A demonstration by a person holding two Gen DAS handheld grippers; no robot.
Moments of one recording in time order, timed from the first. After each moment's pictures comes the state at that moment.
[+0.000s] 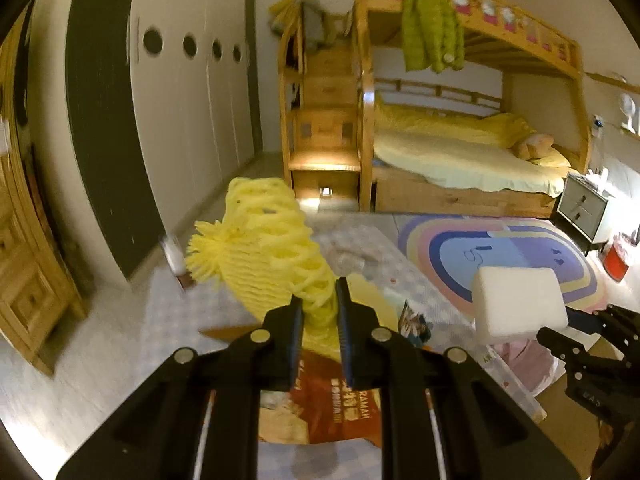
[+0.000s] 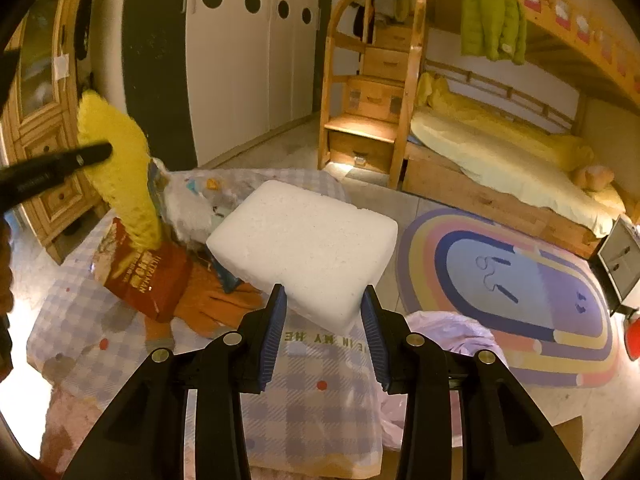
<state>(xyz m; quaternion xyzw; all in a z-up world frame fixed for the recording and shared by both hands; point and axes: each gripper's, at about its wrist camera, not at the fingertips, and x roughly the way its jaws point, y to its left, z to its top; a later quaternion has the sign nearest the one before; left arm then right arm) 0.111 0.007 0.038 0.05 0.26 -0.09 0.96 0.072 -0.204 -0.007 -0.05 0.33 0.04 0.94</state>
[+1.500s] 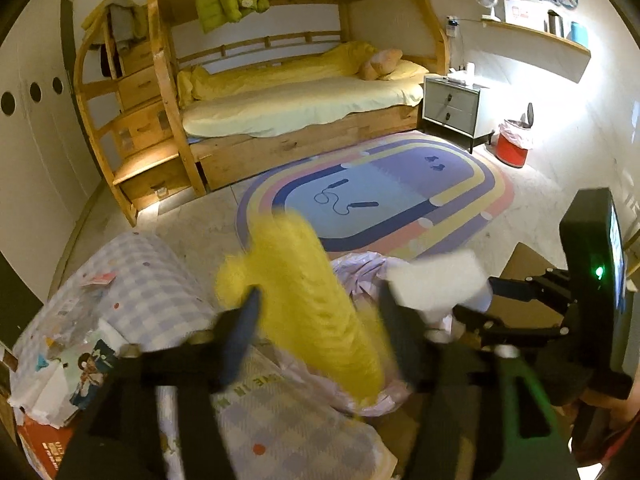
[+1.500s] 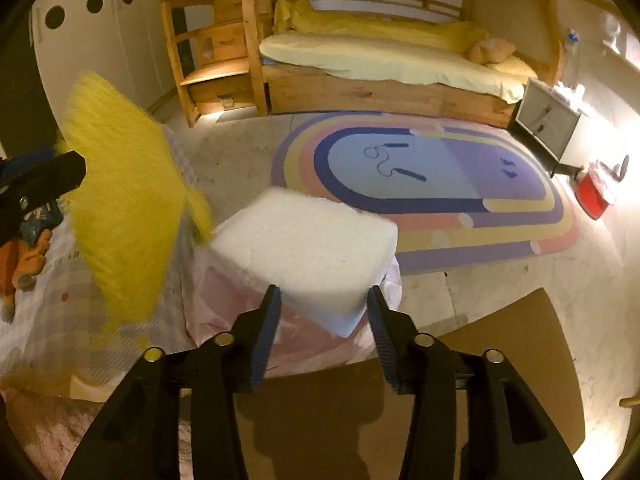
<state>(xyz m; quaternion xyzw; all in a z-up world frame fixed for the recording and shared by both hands) 0.108 -0.272 -0.047 0.16 0.32 -0.33 0.87 0.043 -0.410 -0.102 0.07 0.43 -0.14 0.89</state>
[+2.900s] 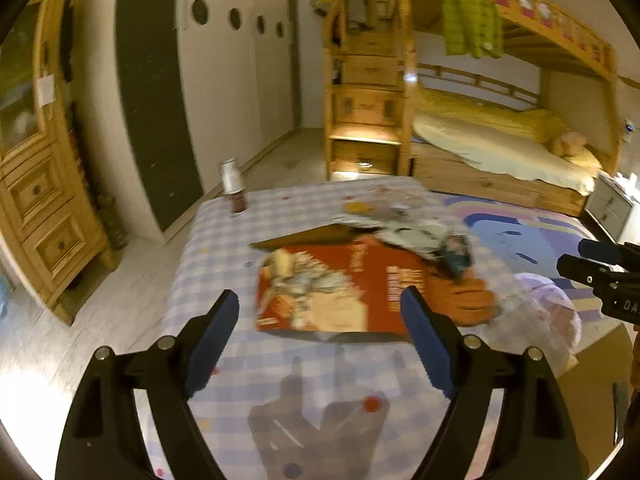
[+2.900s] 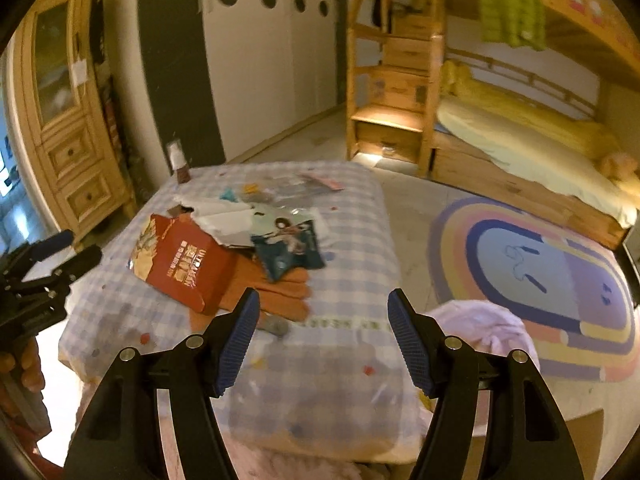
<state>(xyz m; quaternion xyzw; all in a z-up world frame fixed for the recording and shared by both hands) 0.060 0.040 -0.028 0.02 0.31 -0.01 0.95 0.080 -0.178 -0.015 -0.03 0.36 0.10 0.93</state>
